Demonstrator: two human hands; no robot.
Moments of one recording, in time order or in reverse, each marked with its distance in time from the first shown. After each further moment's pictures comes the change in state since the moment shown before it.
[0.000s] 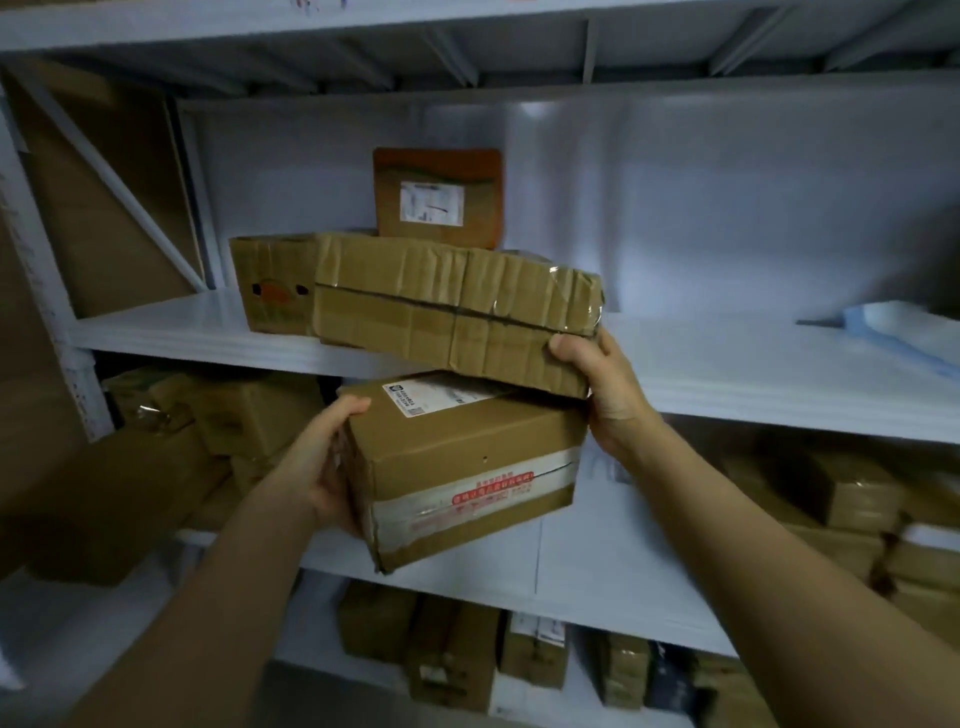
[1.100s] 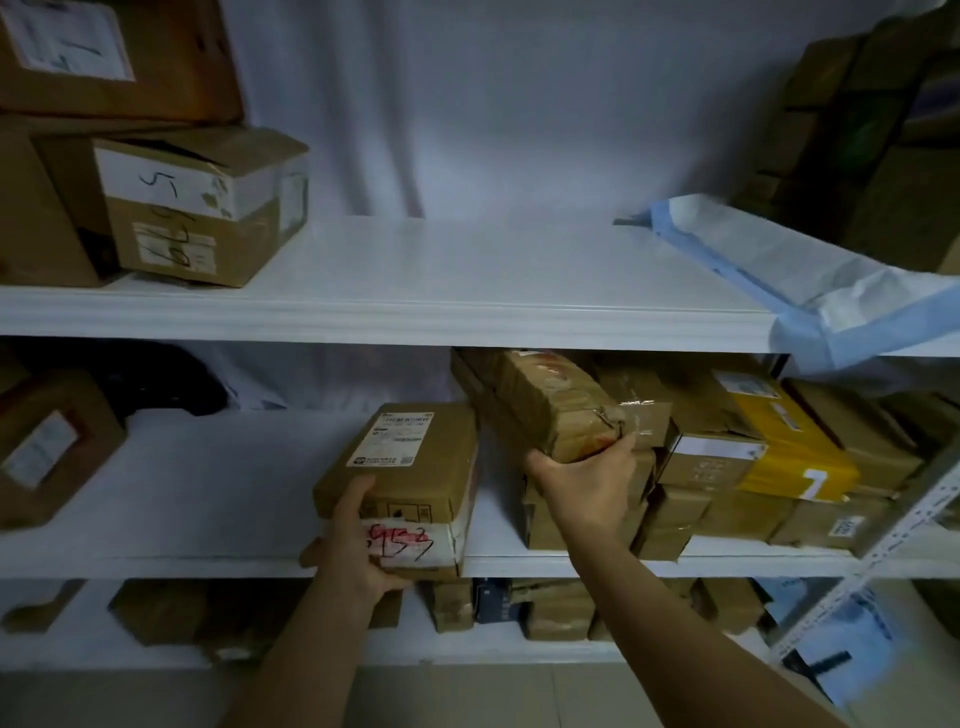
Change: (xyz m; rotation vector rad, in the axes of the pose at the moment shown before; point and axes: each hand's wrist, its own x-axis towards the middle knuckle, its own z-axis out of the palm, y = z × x) left_hand 0.142 -0.229 0.283 -0.352 0.111 -0.213; right_hand -0.048 0.104 -0.323 -0.742 0.805 0.302
